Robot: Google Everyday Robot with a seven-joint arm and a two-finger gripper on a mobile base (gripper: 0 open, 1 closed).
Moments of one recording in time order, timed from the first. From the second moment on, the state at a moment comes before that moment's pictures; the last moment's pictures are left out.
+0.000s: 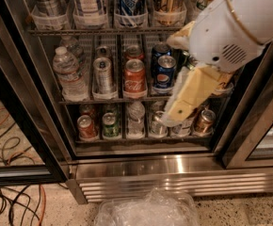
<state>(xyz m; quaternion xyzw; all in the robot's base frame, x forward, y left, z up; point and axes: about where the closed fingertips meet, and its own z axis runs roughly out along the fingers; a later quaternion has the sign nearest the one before) 0.432 -0.061 0.994 -0.65 0.69 0.11 0.29</state>
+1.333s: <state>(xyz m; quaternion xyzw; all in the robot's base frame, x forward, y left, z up) 0.436 0.073 0.995 -0.57 0.68 0.19 0.42</state>
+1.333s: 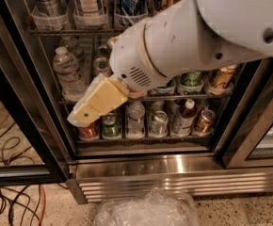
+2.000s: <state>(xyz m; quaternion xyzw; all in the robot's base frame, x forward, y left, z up) 0.435 0.083 0.995 -0.57 0.68 0.20 0.42</state>
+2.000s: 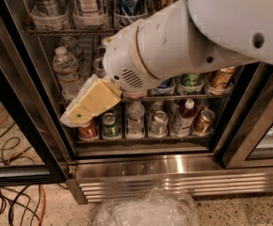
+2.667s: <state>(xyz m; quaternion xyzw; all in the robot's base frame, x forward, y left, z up) 0.447 0.122 0.977 -0.55 0.68 0.21 0.44</state>
